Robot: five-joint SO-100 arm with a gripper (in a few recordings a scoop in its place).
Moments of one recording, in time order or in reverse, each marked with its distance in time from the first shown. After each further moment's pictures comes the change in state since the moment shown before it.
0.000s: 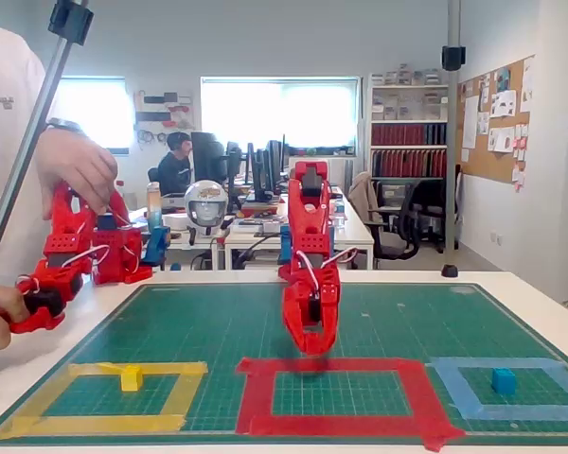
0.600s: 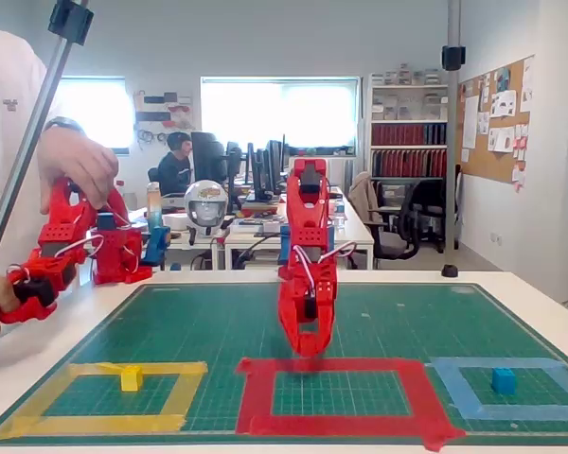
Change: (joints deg) arm 0.9 2.8 -1.1 8.0 1.1
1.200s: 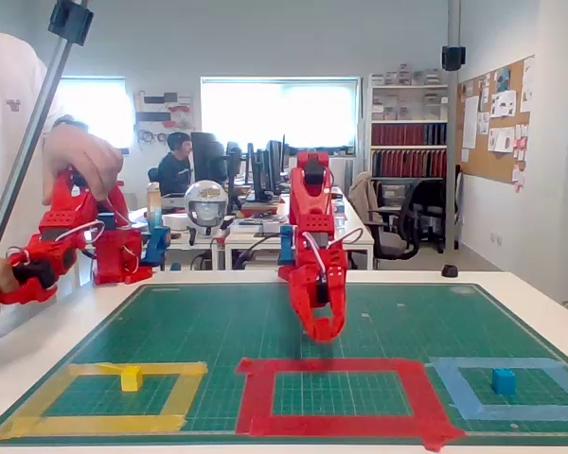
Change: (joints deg) arm -2.0 7.0 3.8 4.9 2.3
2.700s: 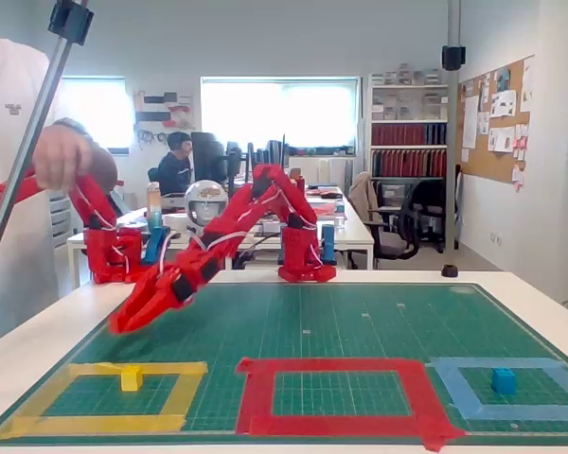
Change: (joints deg) arm 34.2 -9.0 -22.4 15.6 -2.9
